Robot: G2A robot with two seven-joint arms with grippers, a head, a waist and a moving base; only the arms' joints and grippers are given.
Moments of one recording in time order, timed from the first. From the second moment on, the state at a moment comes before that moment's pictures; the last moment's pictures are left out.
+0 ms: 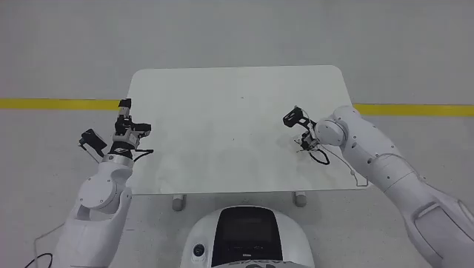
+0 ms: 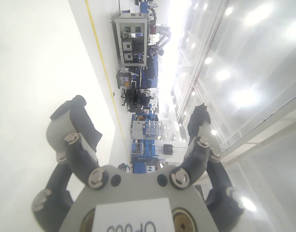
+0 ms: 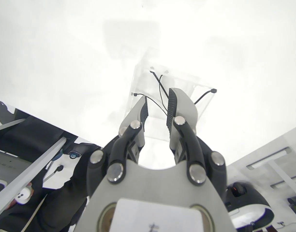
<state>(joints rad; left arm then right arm) 1.73 -1.15 -1.60 -1.80 -0.42 0.00 0.00 -0.81 -1.06 0.65 -1.13 -0.82 -0.25 1.09</state>
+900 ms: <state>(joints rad) 1.73 -1.15 -1.60 -1.80 -0.42 0.00 0.00 -0.77 -1.12 0.62 -0.98 -0.81 -0.28 1.06</state>
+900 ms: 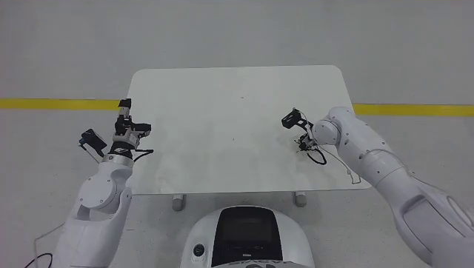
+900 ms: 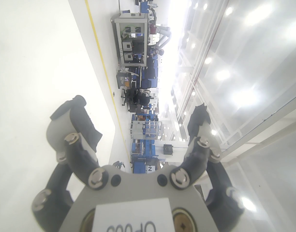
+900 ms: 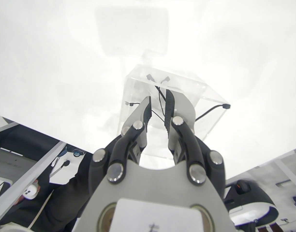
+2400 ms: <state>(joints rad) 1.73 -1.15 -1.60 -1.80 -0.42 0.00 0.00 -0.78 -1.16 0.66 -0.93 -0.86 -0.29 1.04</state>
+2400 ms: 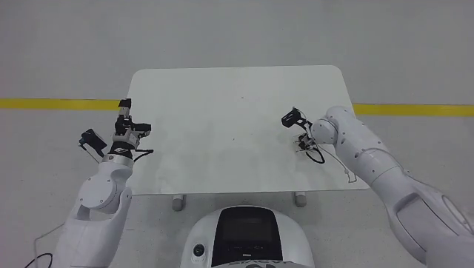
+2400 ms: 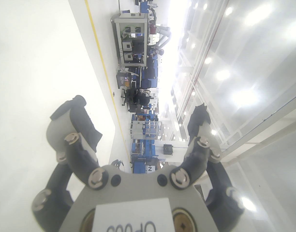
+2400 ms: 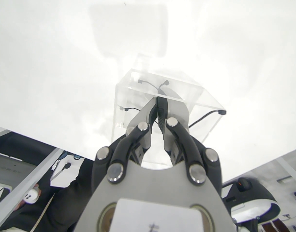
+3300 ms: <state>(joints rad) 1.73 -1.15 -1.60 -1.80 -0.42 0.00 0.00 -1.00 -1.00 0.96 -1.28 -0.70 -0.34 1.00</state>
